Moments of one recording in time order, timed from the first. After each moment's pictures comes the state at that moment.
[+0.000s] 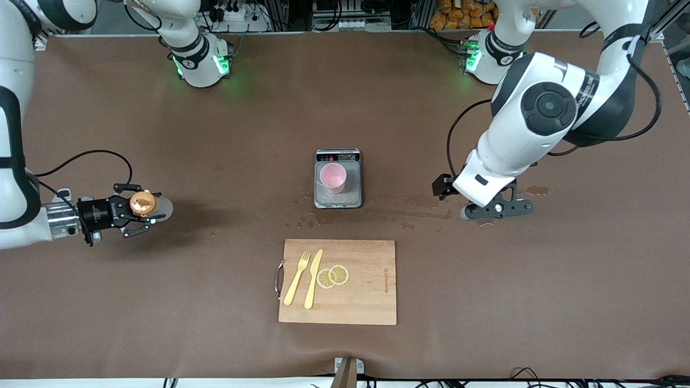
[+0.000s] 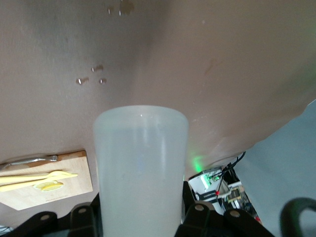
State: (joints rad) left arm -0.15 0.30 -0.32 -1.54 0.07 1.83 -0.52; right arm -0.32 0.63 0.11 -1.48 0.64 1.45 1.13
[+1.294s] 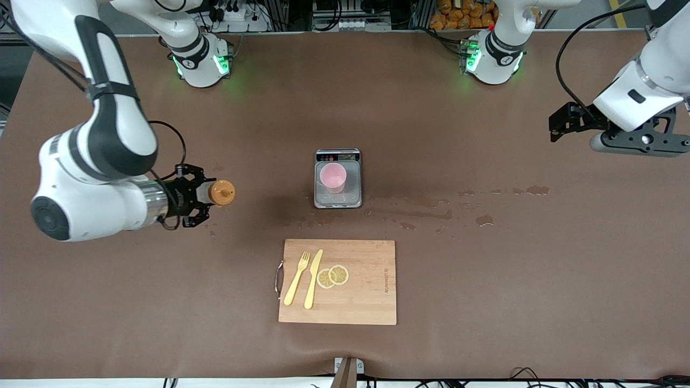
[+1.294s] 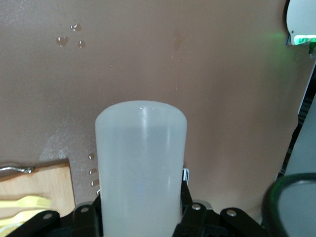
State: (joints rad) left arm -0.15 -0.01 -0.03 -1.58 0.03 1.53 -0.04; right arm 0.12 0.52 0.11 -1.33 0.29 1.46 1.78
